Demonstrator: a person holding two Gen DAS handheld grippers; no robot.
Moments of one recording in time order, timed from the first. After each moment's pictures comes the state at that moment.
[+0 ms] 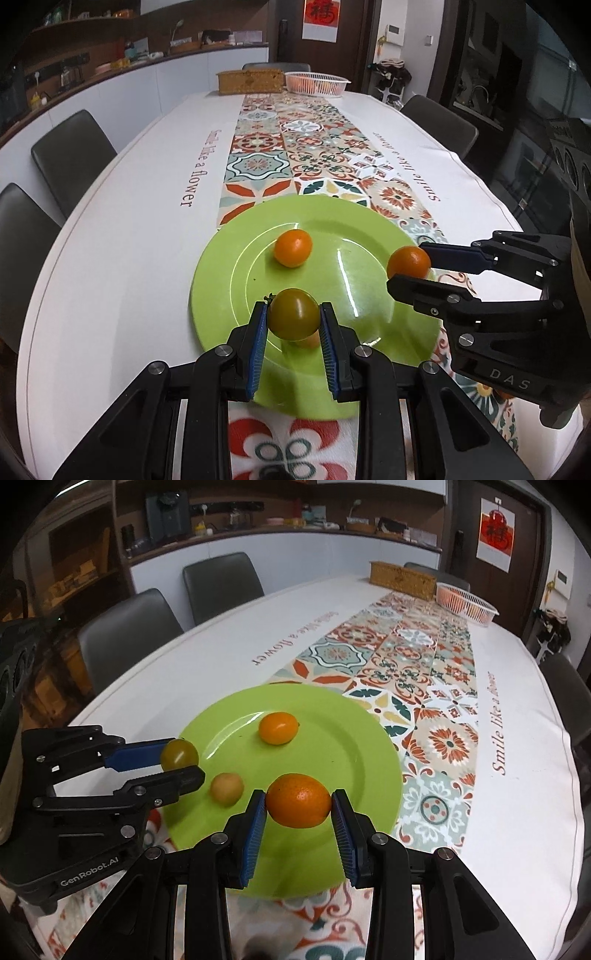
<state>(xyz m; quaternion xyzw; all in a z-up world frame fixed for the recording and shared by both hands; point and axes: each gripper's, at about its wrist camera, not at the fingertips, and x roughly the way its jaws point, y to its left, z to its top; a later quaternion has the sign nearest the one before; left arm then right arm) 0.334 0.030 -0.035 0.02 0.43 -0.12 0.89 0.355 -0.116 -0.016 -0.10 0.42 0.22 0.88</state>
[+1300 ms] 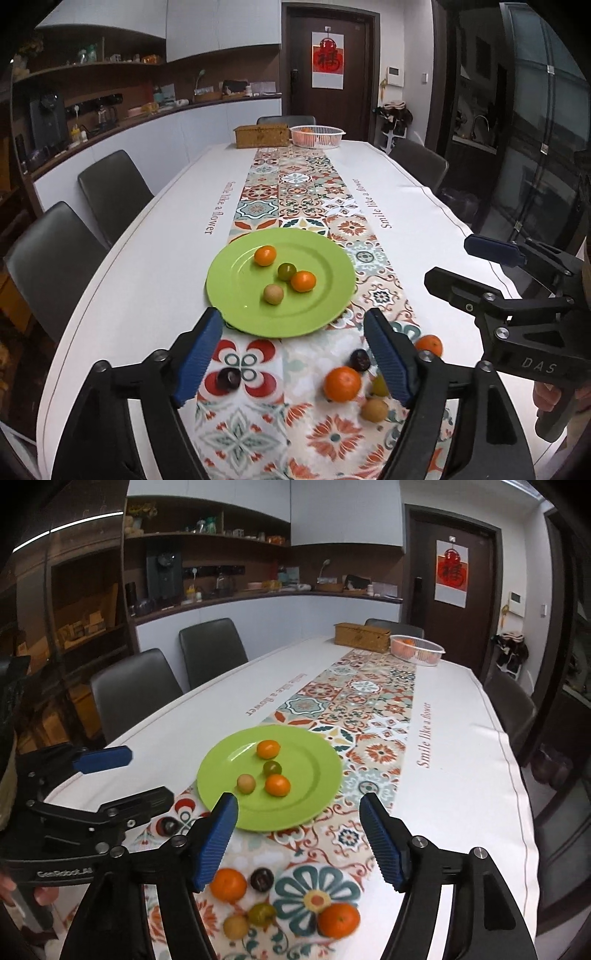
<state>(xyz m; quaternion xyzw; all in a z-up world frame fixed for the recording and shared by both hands) 0.175 -0.016 0.049 0.03 0.34 -0.07 0.94 0.210 -0.189 0.064 -0.06 0.30 0.18 0.93</state>
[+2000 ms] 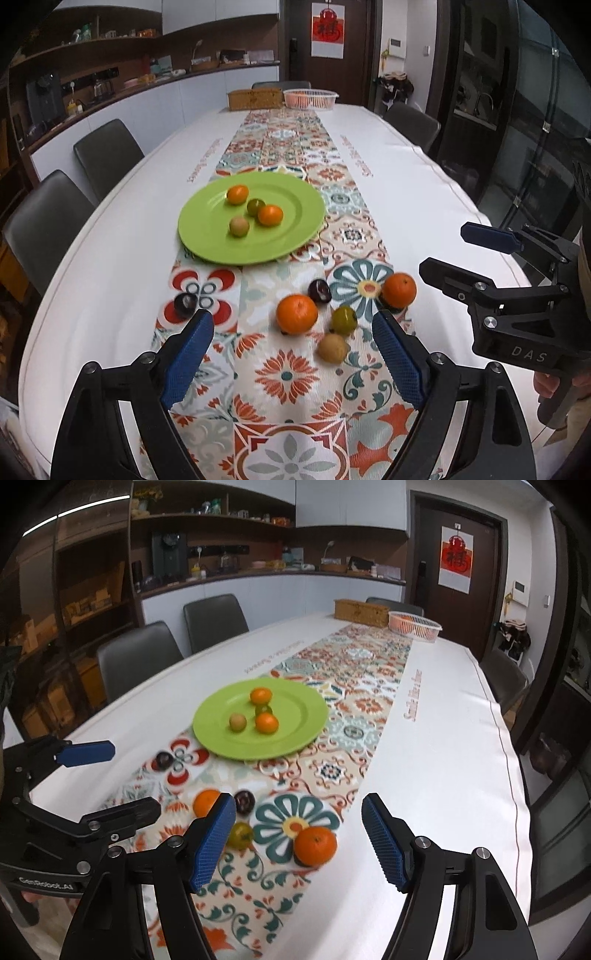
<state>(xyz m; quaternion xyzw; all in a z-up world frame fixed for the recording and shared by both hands) 0.140 -0.058 0.003 0.03 0.41 -0.07 0.91 0.178 -0.229 0.022 -0.08 0.35 0.19 0.91</state>
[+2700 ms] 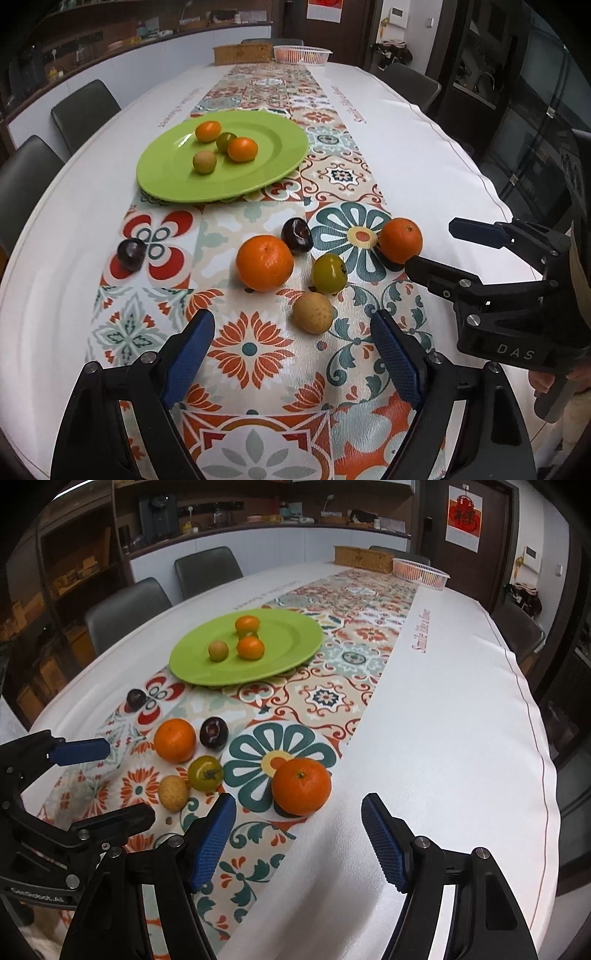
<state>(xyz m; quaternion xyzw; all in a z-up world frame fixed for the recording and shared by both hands) 0.157 -0.073 -0.055 0.01 0.47 -0.09 0.88 0.195 -0.240 -0.040 -0.09 0.43 0.19 0.88</state>
